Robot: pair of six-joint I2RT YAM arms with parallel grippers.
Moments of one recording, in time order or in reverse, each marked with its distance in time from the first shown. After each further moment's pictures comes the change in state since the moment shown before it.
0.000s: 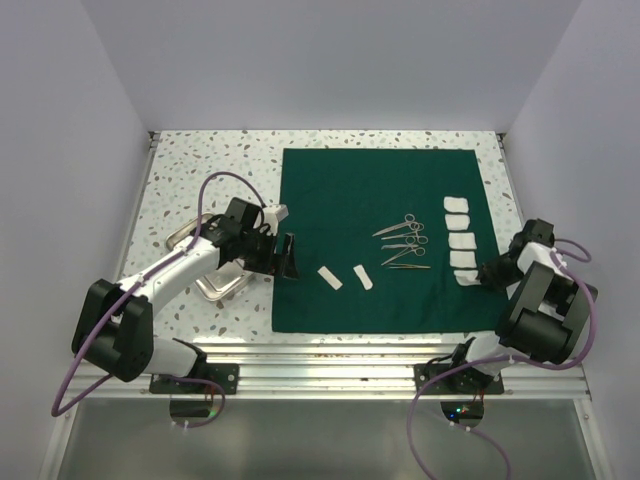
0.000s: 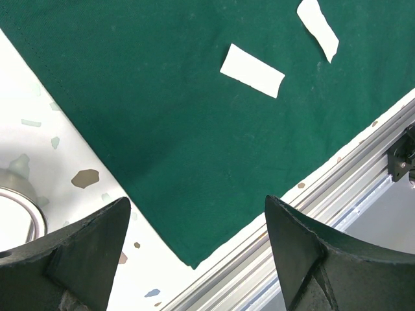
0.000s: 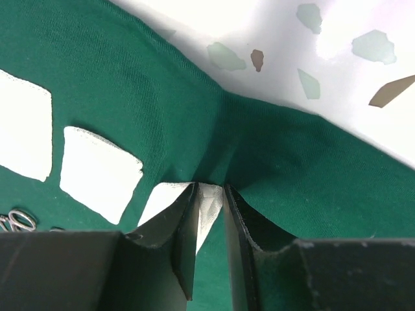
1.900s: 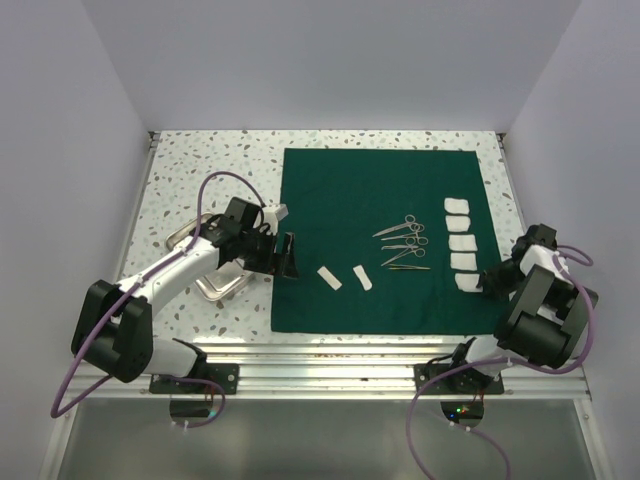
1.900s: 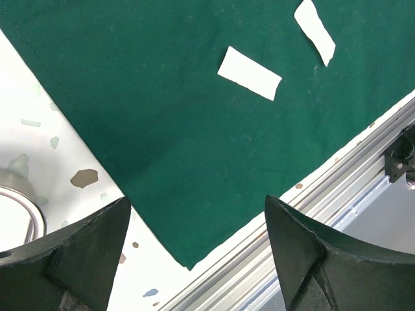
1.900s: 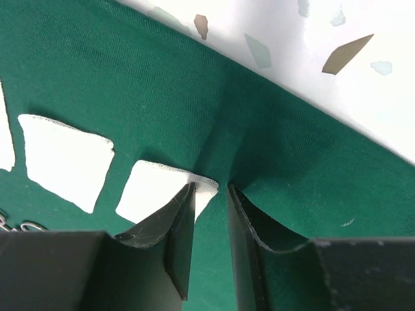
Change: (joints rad) left arm 0.000 -0.004 0.003 -0.002 0.000 -0.007; right arm -0.037 -0.024 -0.009 -0.087 0.011 -0.041
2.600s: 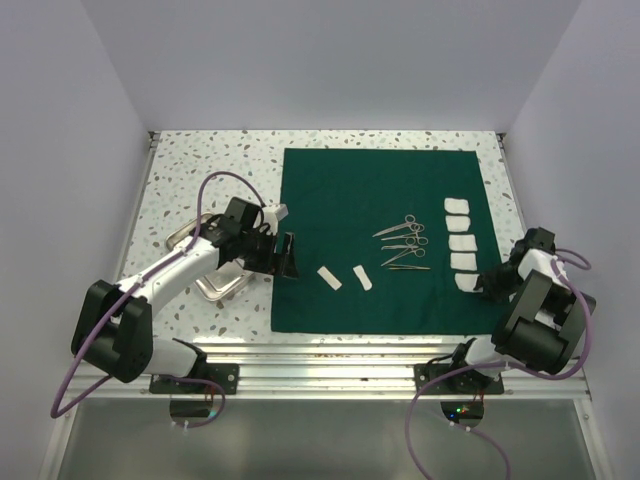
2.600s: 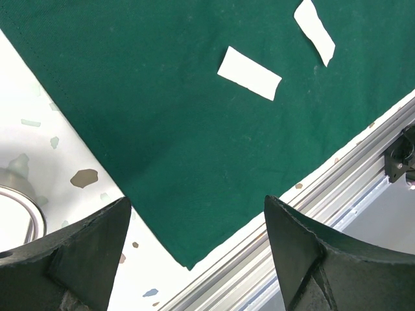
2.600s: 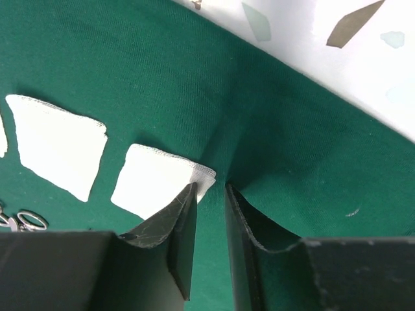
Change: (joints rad) left arm 0.000 -0.001 0.000 0.000 0.000 0.000; right arm 0.000 -0.036 -0.037 0.002 -0.025 0.010
